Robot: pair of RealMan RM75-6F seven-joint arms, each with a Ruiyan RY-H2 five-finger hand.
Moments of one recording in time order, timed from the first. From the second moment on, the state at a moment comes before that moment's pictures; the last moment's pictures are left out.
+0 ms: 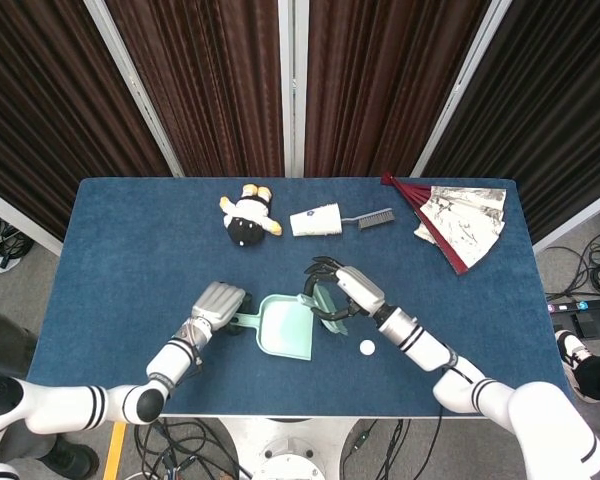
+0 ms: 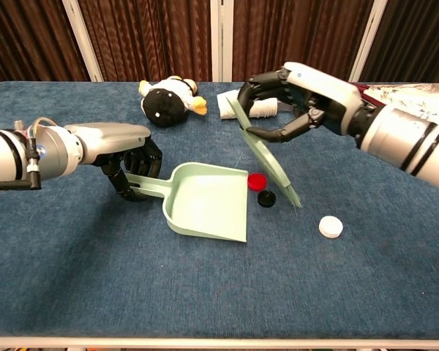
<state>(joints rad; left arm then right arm) -0.88 -1.61 -0.10 -1.52 0.75 0.83 0.50 0.82 -1.78 0.01 -0.87 -1.67 1.20 1.07</state>
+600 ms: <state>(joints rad) -0.89 -1.60 -0.07 -1.54 0.80 0.83 0.49 0.50 -1.56 -0.05 -1.46 -1.46 1.27 0.41</state>
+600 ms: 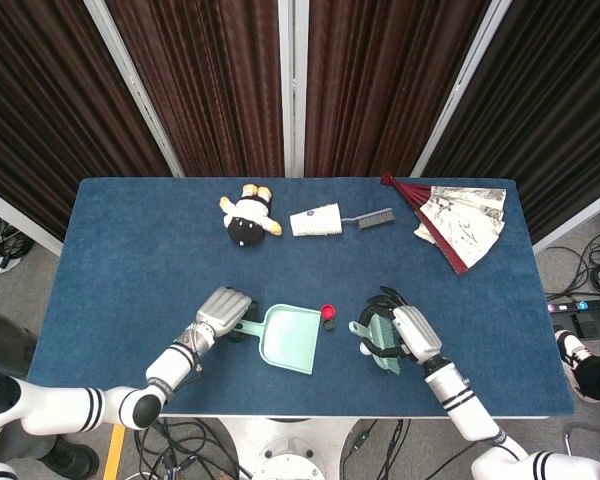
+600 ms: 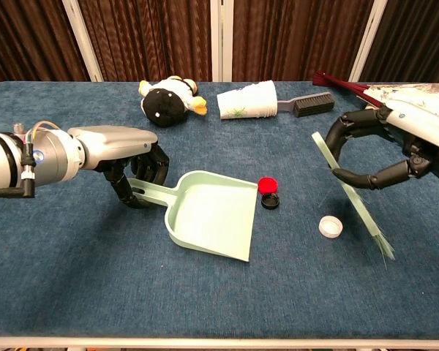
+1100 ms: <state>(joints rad) -0.88 -1.63 -0.08 -1.52 0.74 0.91 0.52 0.52 -1.85 0.09 -1.21 -1.47 1.30 0.31</state>
